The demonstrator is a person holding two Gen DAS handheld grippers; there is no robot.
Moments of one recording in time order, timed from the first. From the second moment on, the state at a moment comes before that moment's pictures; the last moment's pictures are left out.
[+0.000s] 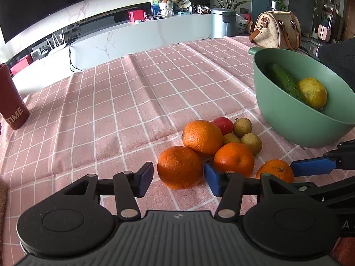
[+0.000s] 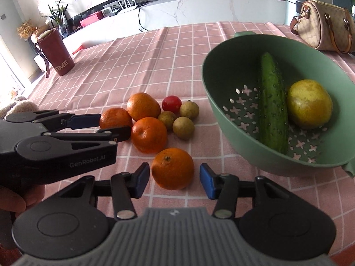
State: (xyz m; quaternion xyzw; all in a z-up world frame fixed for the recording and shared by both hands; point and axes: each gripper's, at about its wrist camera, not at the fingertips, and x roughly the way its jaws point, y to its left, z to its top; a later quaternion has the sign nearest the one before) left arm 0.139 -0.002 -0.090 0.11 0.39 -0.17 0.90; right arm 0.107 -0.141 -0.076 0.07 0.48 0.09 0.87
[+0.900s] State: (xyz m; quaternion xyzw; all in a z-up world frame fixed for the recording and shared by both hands) left arm 0.107 0.022 -0.047 0.00 0.40 -0.16 0.90; right arm 0.093 -0.144 -0.062 0.08 0.46 0.14 0.87
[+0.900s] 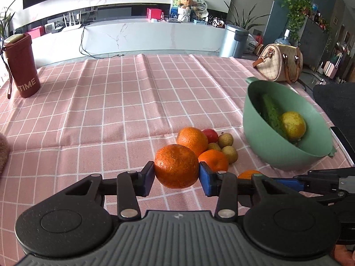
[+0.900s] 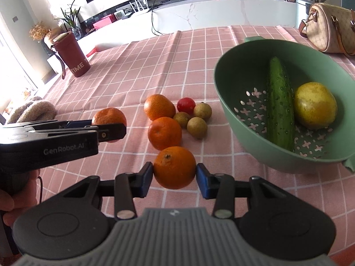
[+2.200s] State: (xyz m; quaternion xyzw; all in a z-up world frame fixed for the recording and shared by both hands) left arm 0.190 -0.155 -0.030 0.08 0.55 -0.31 0.77; right arm 0.172 -0.271 -0.024 -0.12 0.57 0.24 0.78
